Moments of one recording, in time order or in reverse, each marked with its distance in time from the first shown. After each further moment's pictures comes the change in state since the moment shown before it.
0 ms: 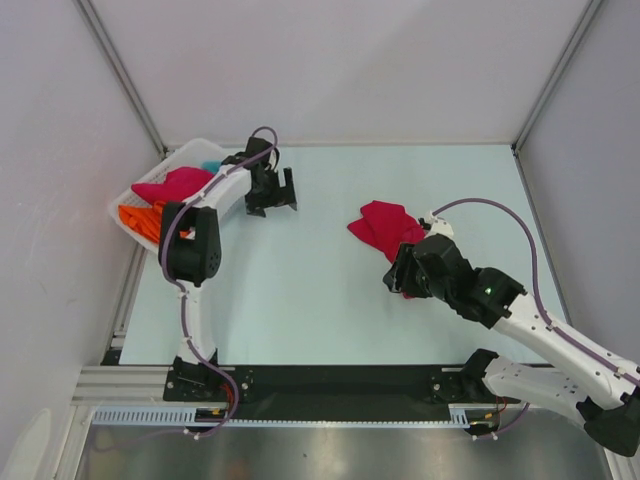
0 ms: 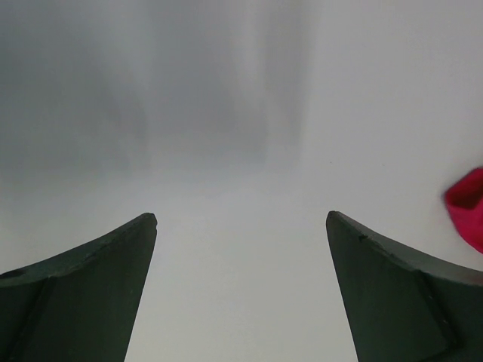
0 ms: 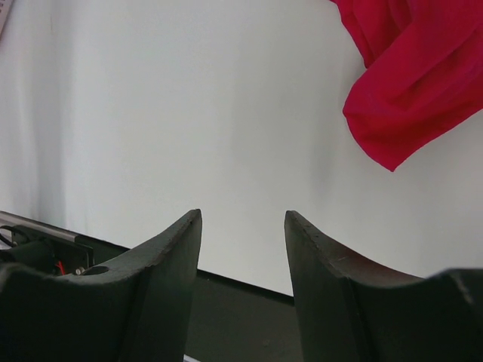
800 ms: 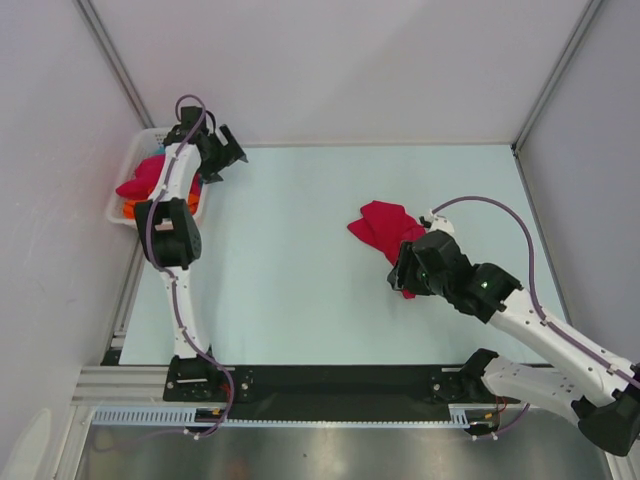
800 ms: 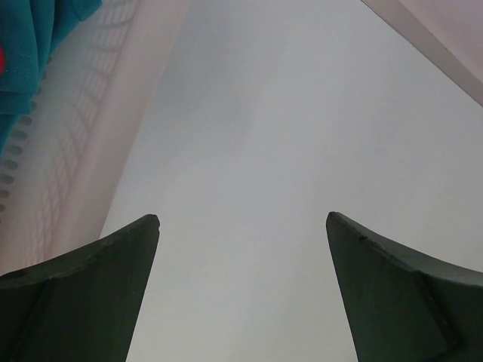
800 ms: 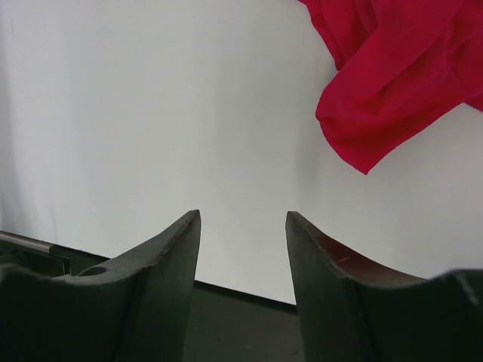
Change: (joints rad) left arm 0.310 0.219 0.476 -0.082 0.040 -0.142; right arm -0.053 0.023 0.000 -0.022 0.003 -0.045
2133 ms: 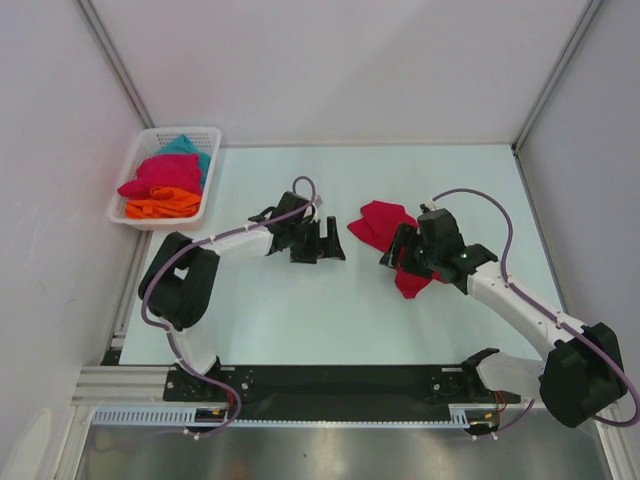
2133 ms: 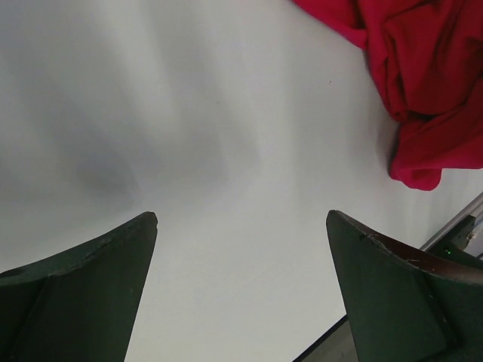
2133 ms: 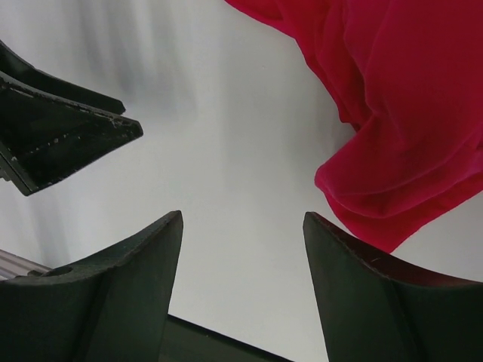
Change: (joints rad) left arm -0.619 -0.566 -1.104 0.537 0.186 -0.038; right arm -0.299 0.250 -0.084 0.307 -0.303 -0.047
